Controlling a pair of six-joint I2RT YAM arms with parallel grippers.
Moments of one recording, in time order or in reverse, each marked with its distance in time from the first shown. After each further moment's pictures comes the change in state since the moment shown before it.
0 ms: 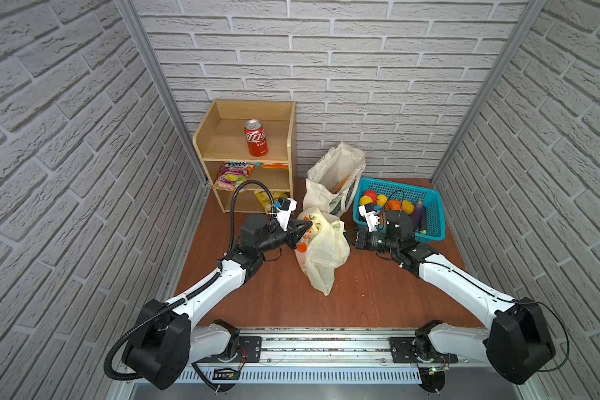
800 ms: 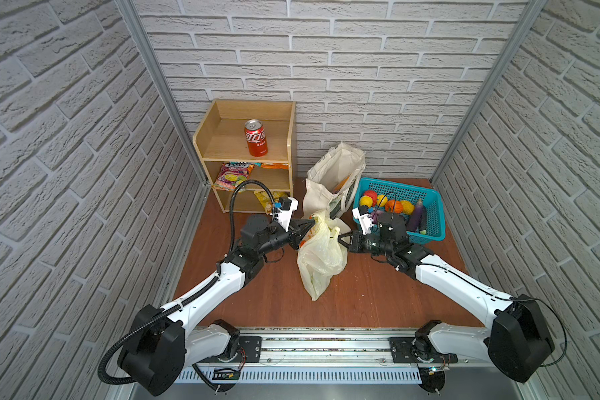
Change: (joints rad) left arm -0.039 -0.077 -0.010 0.013 -0.074 -0.002; right arm 0.036 0.007 -0.011 -0.004 0.068 0.000
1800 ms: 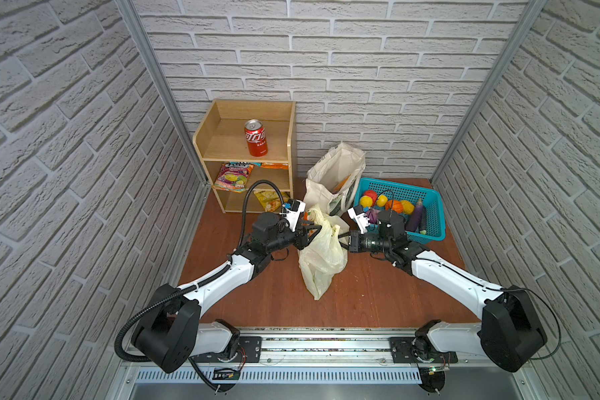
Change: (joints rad) left arm -0.020 0.171 0.050 -0.020 0.007 0.025; right arm -0.021 0.072 0.010 0.068 -0.185 -0.034
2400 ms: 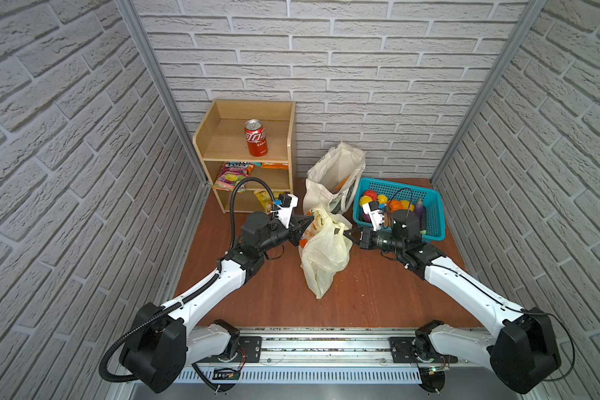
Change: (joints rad) left arm 0.029 -0.151 -0.006 0.001 -0.040 0.016; right arm -0.070 -0.151 -0.012 -0.080 0.074 -0.024
